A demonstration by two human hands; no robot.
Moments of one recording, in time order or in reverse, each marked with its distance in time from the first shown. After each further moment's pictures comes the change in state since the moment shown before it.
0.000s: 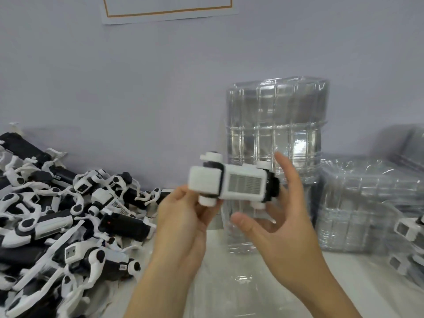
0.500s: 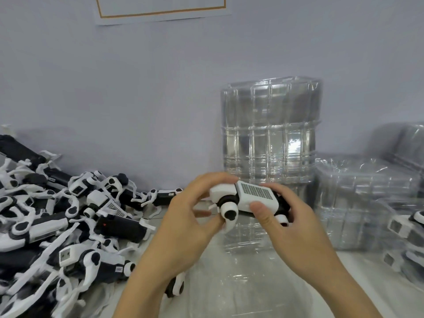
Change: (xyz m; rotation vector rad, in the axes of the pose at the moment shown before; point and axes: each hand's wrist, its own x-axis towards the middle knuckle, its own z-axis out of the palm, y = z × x) left_hand 0.001 0.006 -0.021 0.918 -0.596 0.517; right_hand 0.003 0.009 -0.029 -0.249 0.074 0.147
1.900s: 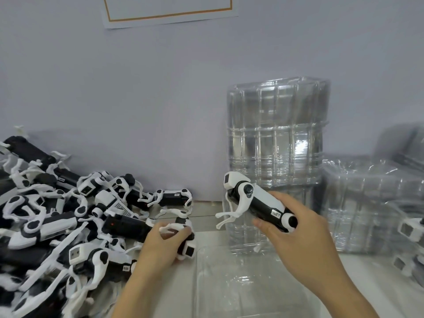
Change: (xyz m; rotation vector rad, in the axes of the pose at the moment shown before) left_hand -0.029 -0.096 -0.017 -0.068 0.388 -0.894; right_hand -0.001 0.012 0.002 -0.137 -0.004 -0.065
